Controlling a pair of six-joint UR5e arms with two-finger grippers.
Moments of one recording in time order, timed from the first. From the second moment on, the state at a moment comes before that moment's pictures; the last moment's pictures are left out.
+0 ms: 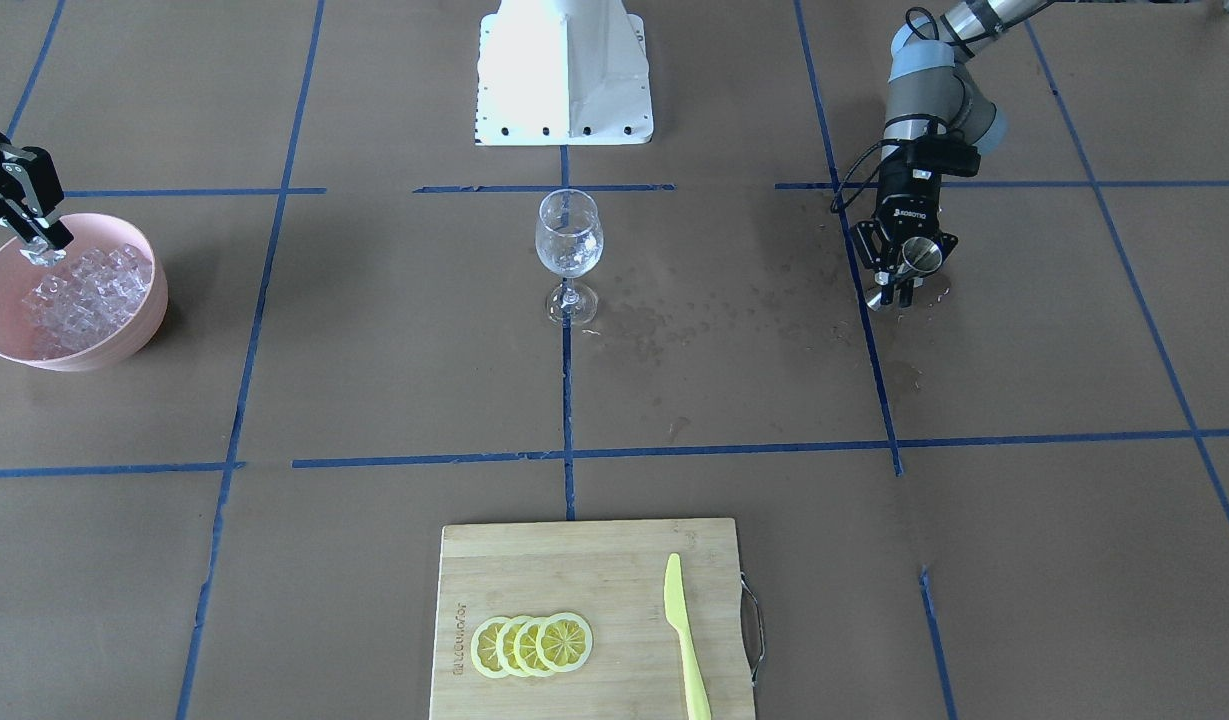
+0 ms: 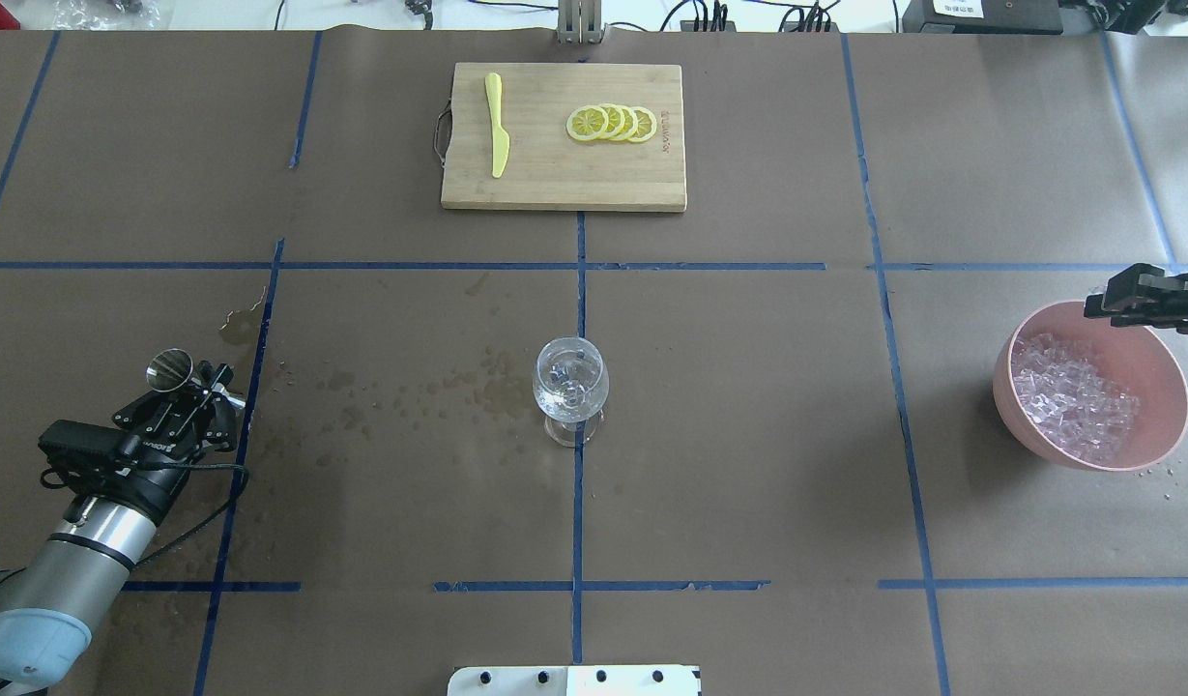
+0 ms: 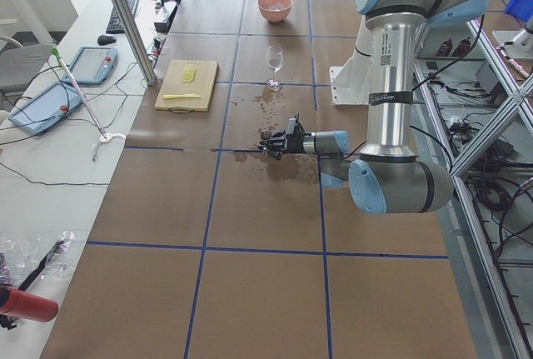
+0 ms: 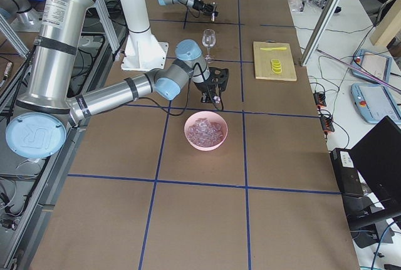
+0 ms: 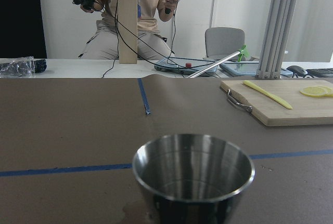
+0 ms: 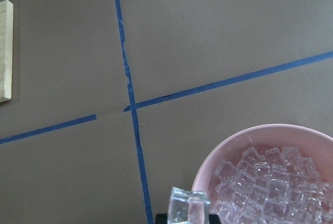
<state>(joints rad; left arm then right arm) -0.15 -1.53 -1.50 -3.04 -0.52 -1.01 1.03 -1.82 2.17 -1.05 2.07 1.17</state>
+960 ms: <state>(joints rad) -0.15 -1.53 -1.50 -3.04 -0.50 -1.00 1.04 -1.81 2.20 -1.03 2.07 1.17</state>
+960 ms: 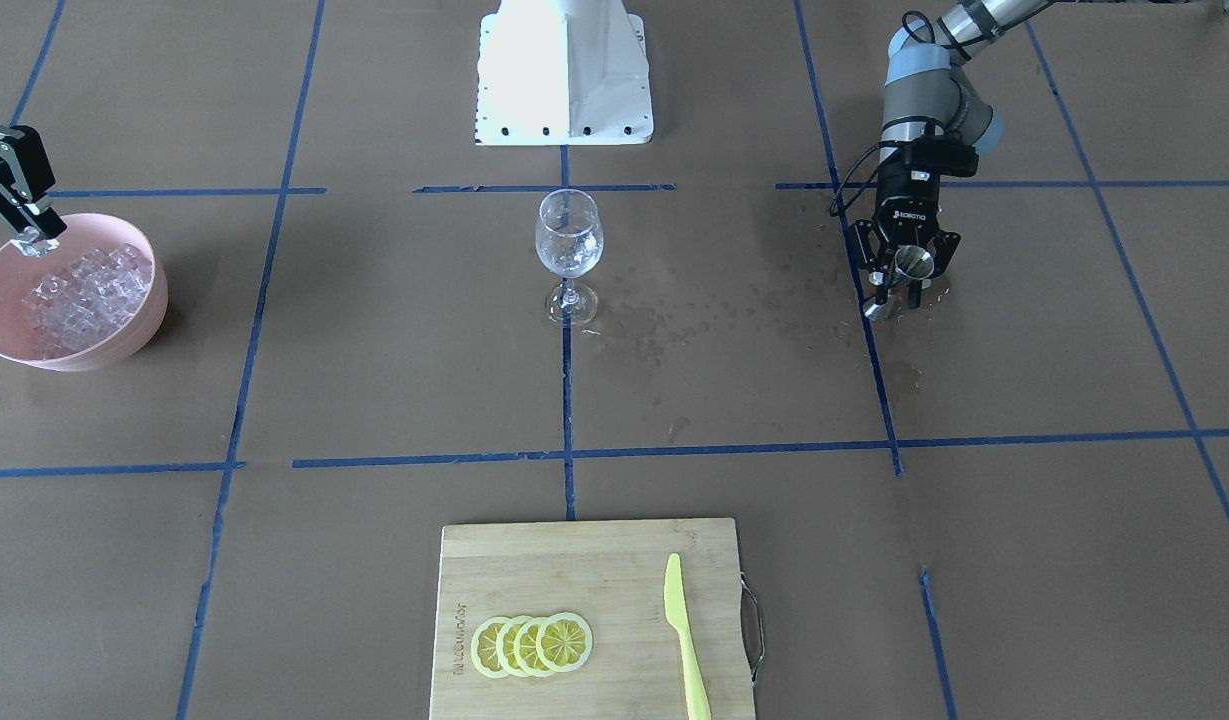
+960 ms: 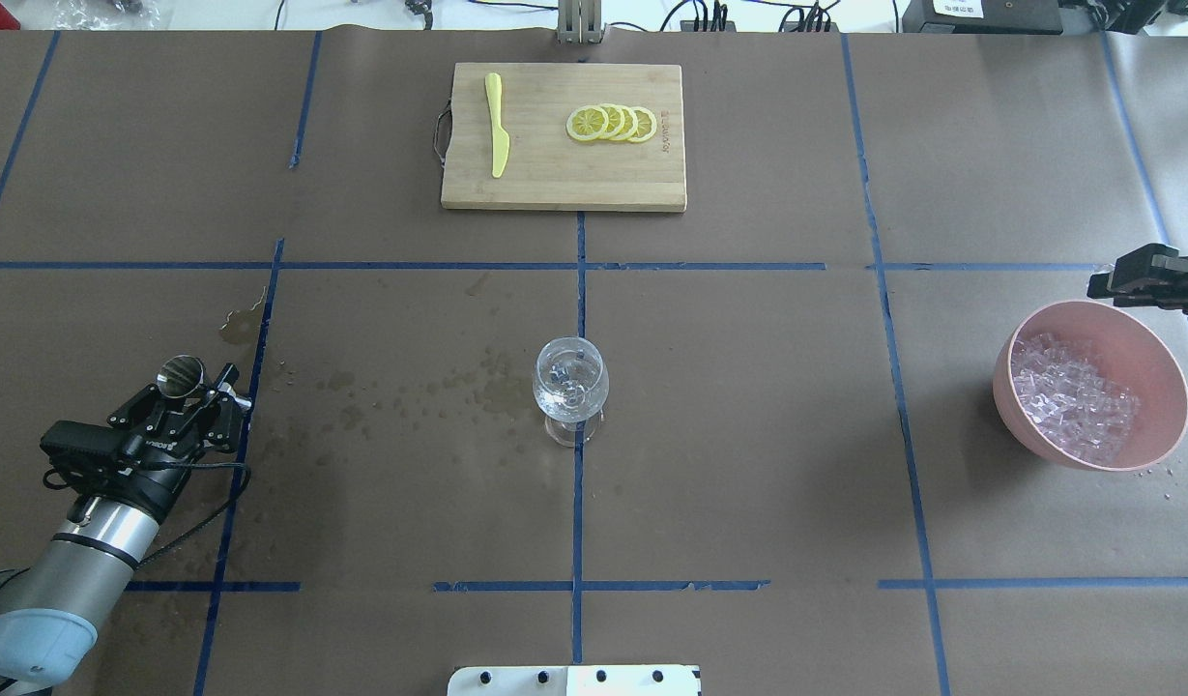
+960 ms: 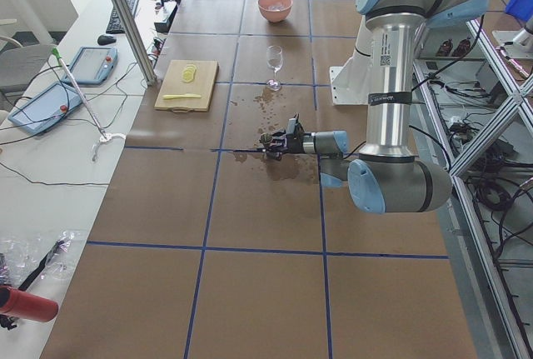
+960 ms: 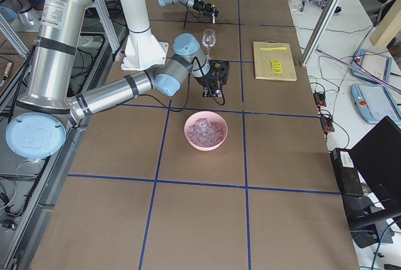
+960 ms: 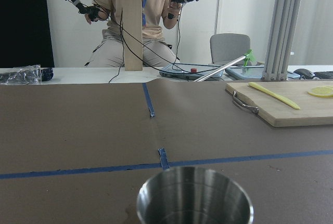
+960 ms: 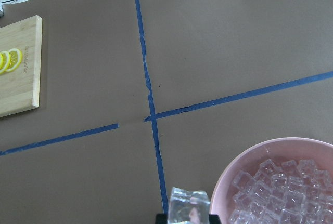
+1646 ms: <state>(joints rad) -0.16 -1.49 -1.57 -3.04 -0.62 -1.00 1.04 -1.77 2.20 -1.02 2.06 1.18</state>
